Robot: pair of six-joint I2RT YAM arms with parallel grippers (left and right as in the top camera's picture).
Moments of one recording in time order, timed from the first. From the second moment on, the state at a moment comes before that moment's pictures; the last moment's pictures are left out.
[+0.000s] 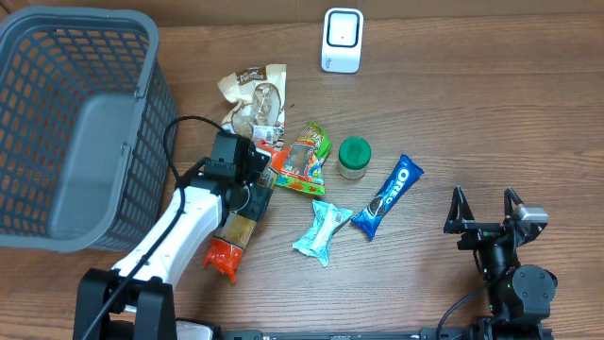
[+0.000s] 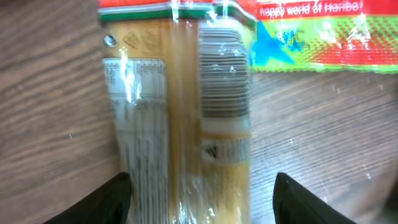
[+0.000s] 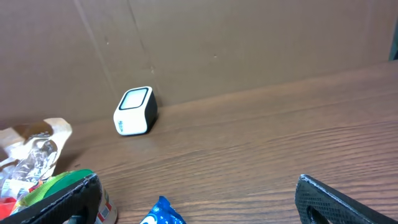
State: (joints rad) left arm -0.22 1.51 0.86 -0.64 0.03 0.16; right arm -0.05 0.06 0.02 -0.01 -0.09 0.23
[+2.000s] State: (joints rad) left arm -0.22 1.27 1.21 -1.30 -0.10 -0.09; right arm -0.05 0.06 0.06 0.10 -0.27 0.54
